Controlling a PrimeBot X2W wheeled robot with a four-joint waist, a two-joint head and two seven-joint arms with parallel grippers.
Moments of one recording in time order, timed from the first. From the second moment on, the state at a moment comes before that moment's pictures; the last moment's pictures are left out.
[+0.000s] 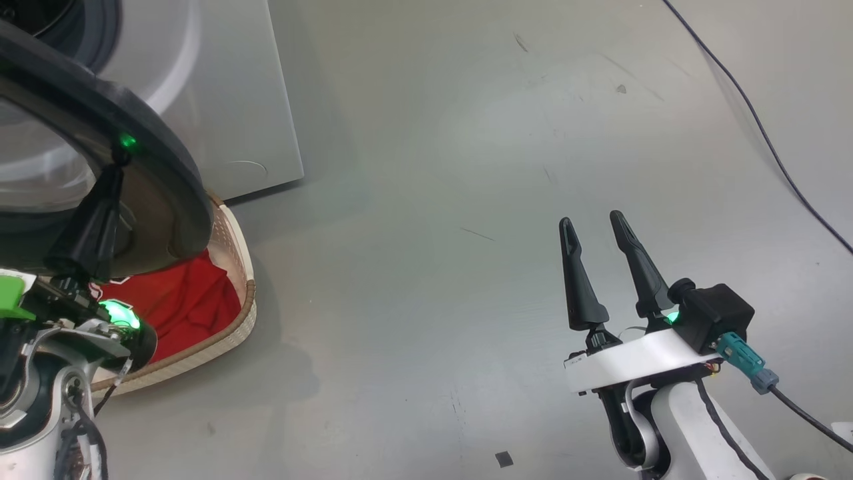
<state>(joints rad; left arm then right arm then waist) -0.27 0.14 0.13 -0.04 -1.96 0.11 0.32 -0.15 -0.05 0.37 0.06 0.44 0.02 -0.26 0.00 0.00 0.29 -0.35</state>
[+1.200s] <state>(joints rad) -0.08 0.30 -0.17 0.03 -1.25 -0.11 0.22 -0.11 -0.06 0.28 0.10 0.37 0.04 -0.26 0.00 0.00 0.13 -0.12</state>
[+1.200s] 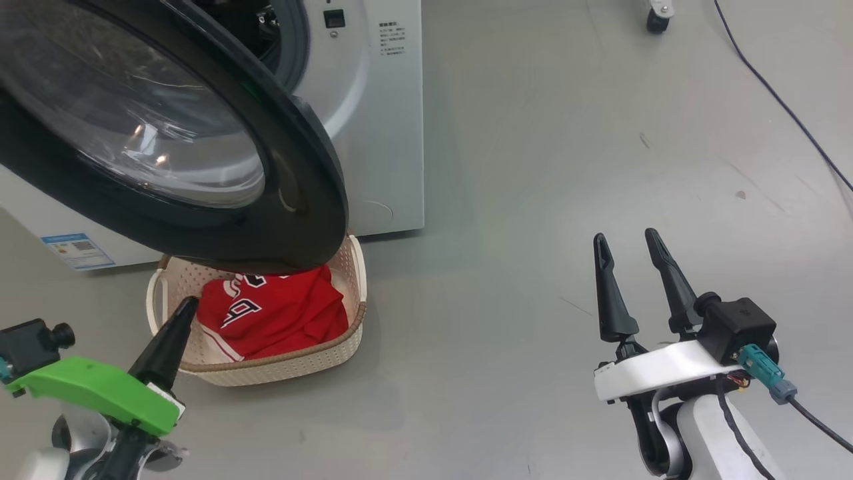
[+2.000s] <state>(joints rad) 0.00 0.31 -0.17 0.06 -0.77 -0.10 -0.25 -0.09 -0.06 0.26 0.10 0.36 0.06 -0.26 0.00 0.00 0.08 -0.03</state>
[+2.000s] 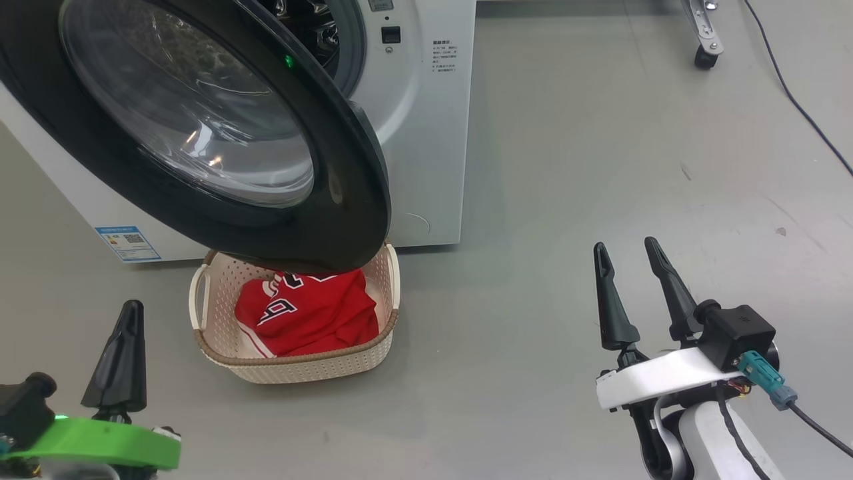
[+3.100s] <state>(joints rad) 0.01 0.19 -0.07 0.07 -0.61 -0.06 -0.25 -0.09 -0.05 0.26 0.11 0.36 0.08 -0.26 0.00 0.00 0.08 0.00</state>
